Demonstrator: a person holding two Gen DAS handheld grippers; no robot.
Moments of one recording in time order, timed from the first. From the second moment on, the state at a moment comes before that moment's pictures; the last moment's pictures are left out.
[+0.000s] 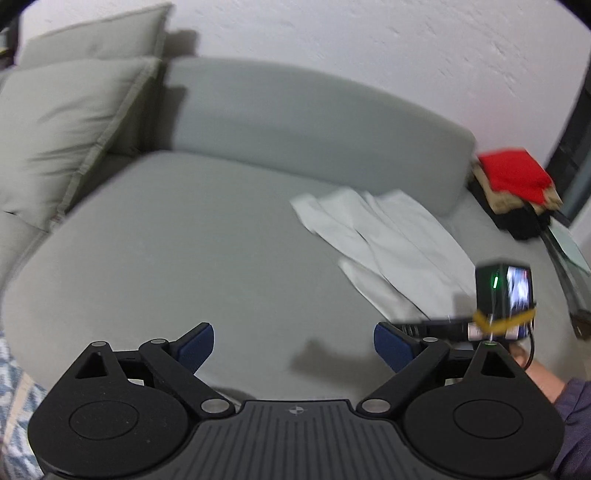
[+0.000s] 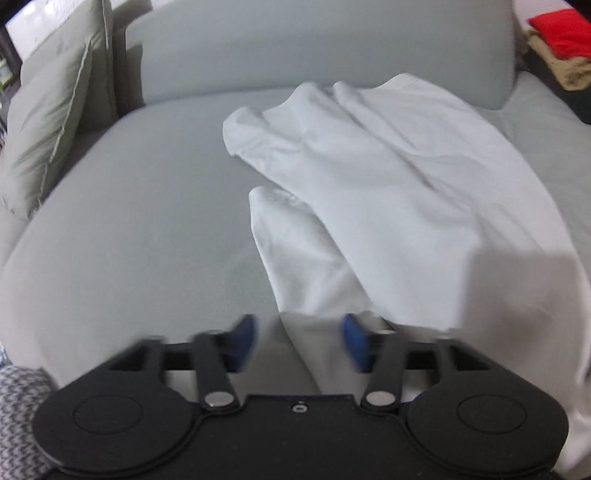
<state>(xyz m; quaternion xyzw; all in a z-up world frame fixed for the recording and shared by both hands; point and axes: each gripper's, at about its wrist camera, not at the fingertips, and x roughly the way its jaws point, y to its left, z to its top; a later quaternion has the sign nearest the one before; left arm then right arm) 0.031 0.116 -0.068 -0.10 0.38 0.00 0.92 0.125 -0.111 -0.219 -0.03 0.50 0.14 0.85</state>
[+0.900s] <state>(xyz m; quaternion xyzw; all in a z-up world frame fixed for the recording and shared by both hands) -0.018 0.133 0.020 -0.12 0.22 -0.02 0.97 0.085 -0.292 0.147 0.35 0.13 0.08 0.93</state>
